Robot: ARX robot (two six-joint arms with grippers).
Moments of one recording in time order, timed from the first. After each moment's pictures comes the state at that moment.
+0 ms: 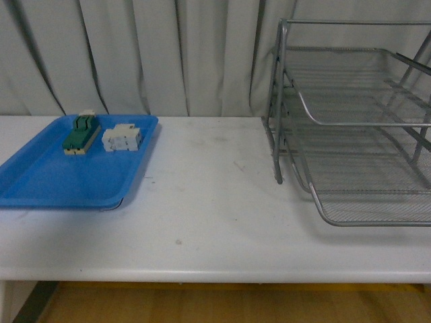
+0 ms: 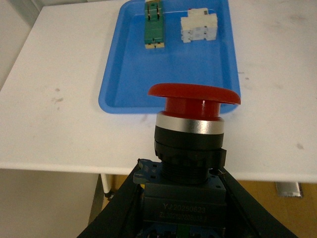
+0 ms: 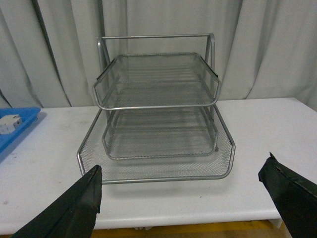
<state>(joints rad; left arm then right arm) -0.08 0.97 0.59 -0.20 -0.21 0.04 0.00 0.00 0.01 0.00 0.00 0.00</state>
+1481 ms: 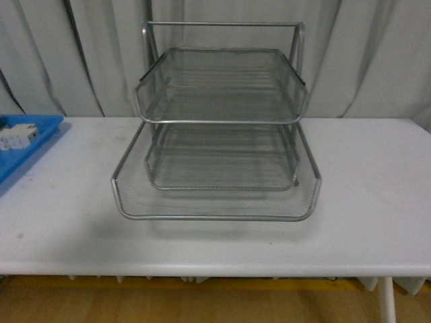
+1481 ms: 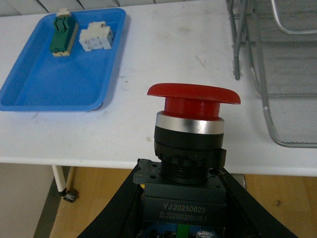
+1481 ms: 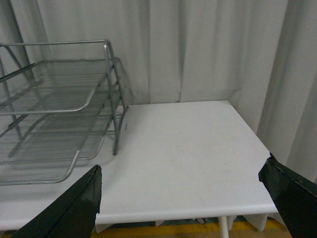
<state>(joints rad) -0.09 0.92 0.57 -0.20 -0.22 0.03 0.00 0.00 0.01 0.00 0.00 0.00</state>
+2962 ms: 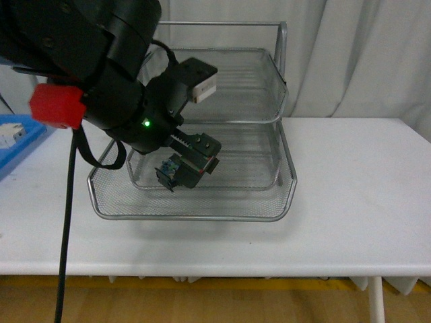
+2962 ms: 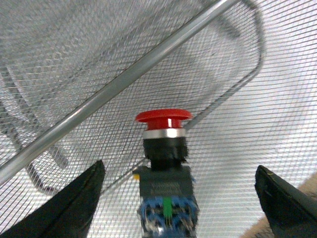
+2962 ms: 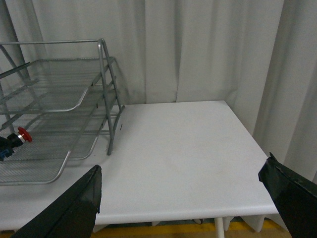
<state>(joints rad) -0.35 1.96 1.25 -0.07 0.08 0.36 0.00 0.00 0.01 0.00 0.00 0.00</state>
